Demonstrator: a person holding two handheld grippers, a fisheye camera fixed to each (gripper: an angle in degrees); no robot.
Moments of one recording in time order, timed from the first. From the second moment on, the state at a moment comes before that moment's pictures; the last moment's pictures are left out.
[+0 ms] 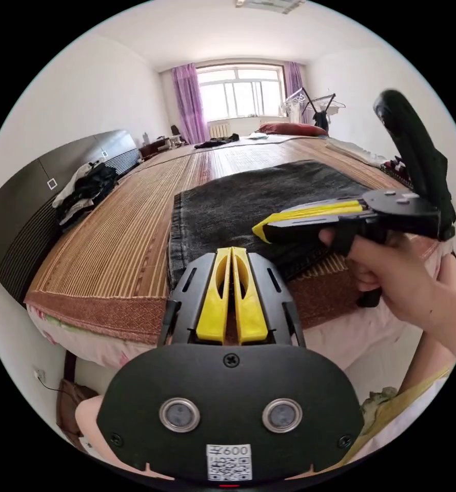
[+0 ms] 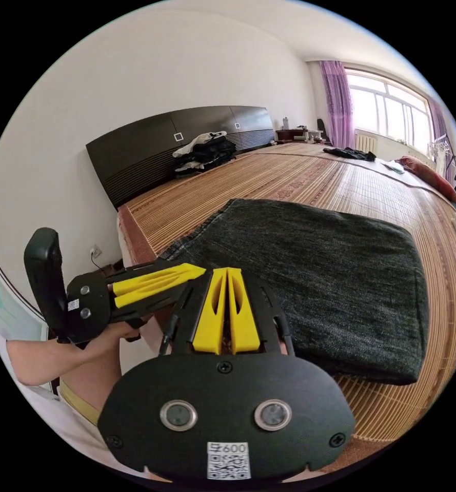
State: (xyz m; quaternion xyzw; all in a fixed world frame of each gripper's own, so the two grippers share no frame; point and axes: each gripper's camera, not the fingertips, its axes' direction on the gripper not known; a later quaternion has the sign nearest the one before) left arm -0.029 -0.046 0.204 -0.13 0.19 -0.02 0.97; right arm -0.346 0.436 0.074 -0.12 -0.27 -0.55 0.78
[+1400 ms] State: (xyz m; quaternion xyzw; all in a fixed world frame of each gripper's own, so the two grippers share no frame) left arm 0.073 -0.127 0.274 -0.12 0.17 0.22 0.95; right arm -0.237 0.313 0.050 -0.29 -0.09 -0.64 0.71
